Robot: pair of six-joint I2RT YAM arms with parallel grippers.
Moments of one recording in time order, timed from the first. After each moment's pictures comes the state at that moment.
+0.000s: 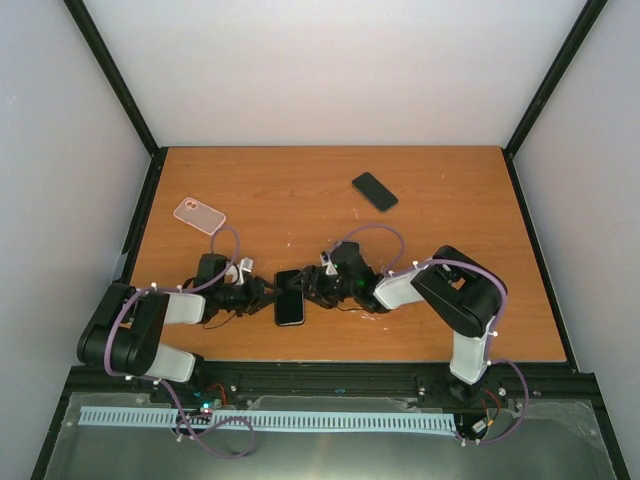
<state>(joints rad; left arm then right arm) -0.21 1.42 0.27 0.28 0.81 -0.83 0.85 1.85 0.74 0.52 -0.48 1.22</state>
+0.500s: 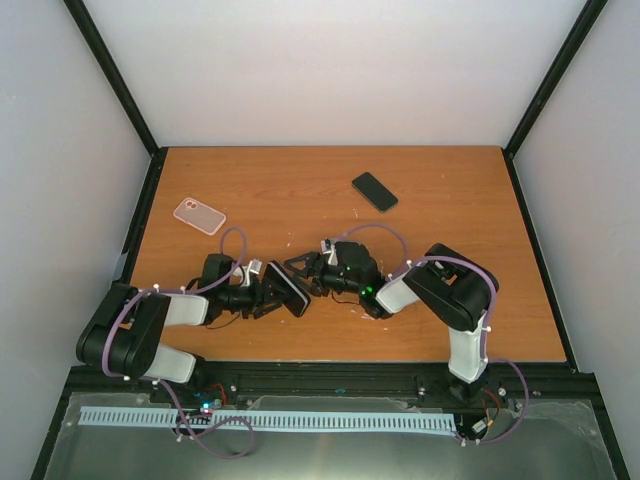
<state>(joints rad) -0.26 1.42 0.27 0.31 0.88 -0.86 0.83 1.92 0.67 1.05 -0.50 1.43</state>
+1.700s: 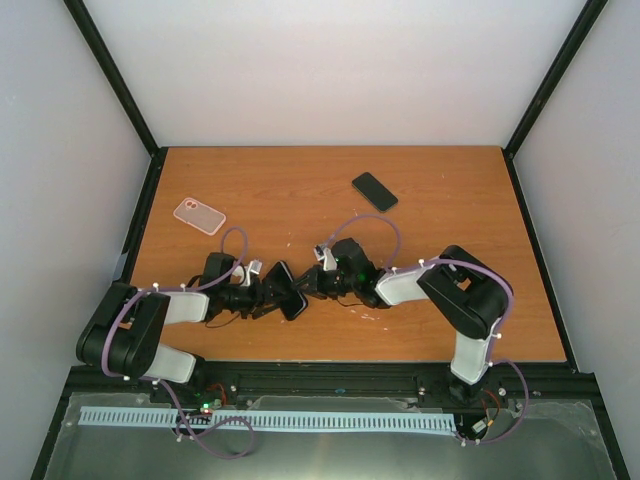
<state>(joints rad) -0.27 1.42 0.30 0.21 0.85 -0.81 0.83 1.83 0.76 0.52 -0.56 1.02</state>
